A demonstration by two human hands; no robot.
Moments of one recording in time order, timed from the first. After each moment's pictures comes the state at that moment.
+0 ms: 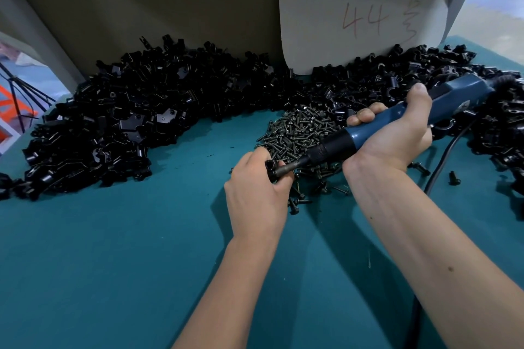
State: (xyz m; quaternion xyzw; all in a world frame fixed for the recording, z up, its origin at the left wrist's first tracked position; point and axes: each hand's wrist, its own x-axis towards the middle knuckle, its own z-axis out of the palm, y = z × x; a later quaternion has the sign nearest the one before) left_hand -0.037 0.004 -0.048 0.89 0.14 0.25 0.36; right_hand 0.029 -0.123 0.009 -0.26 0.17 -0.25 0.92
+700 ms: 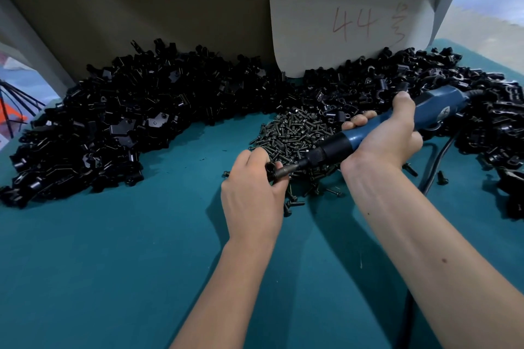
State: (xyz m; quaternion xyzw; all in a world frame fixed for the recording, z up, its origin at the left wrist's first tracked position) left_hand -0.034 0.000 -0.049 0.90 0.10 0.29 0.29; right_hand 0.036 -0.134 0.007 -0.27 0.24 -0.23 0.90
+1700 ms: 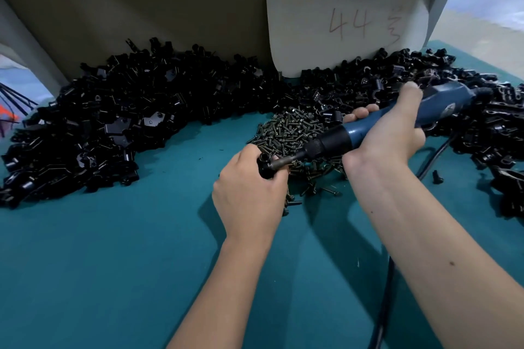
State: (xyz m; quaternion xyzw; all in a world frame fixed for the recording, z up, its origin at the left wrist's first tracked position) left_hand -0.031 0.000 -0.048 0.89 0.13 0.32 0.31; right_hand 0.030 -0.137 0.022 -0.27 0.23 -0.22 0.91
